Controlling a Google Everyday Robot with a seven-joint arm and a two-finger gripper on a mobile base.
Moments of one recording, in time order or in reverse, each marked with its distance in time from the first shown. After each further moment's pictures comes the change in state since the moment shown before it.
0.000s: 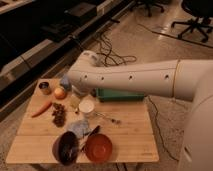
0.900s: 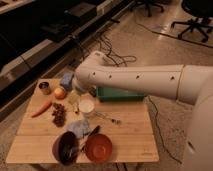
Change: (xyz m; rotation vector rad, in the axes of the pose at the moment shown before) arm -0.042 -0.012 0.014 -0.103 -0.256 -0.051
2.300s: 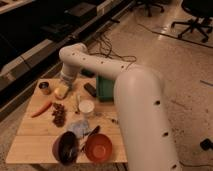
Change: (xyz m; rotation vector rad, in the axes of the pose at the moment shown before) arm -0.042 -0.017 0.124 -0.255 0.199 -0.118
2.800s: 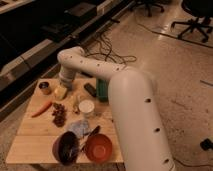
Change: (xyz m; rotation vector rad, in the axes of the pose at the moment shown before) arm -0.005 -0.001 0.030 -0.035 0.012 -0.027
